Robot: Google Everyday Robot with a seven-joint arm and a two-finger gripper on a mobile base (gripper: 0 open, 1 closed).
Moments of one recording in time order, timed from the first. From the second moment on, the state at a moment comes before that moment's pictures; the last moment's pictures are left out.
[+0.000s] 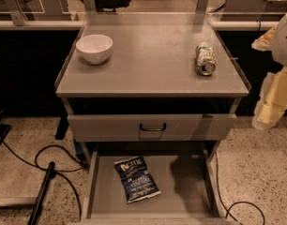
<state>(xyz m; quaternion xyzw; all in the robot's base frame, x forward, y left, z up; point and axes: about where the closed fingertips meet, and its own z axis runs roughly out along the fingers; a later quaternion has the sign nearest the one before) 0.438 -0.217 0.976 -0.60 0.78 -0.03 0.16</state>
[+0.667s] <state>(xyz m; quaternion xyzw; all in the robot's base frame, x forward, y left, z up) 0.435 -0.204 0.964 -0.60 0.78 -0.01 0.17</state>
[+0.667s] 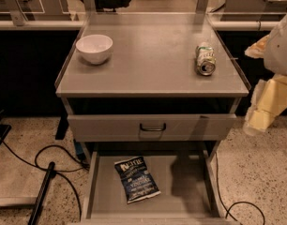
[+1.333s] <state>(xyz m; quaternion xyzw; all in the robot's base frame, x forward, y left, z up) 0.412 -0.120 0.886 -0.60 0.78 0.04 0.17</state>
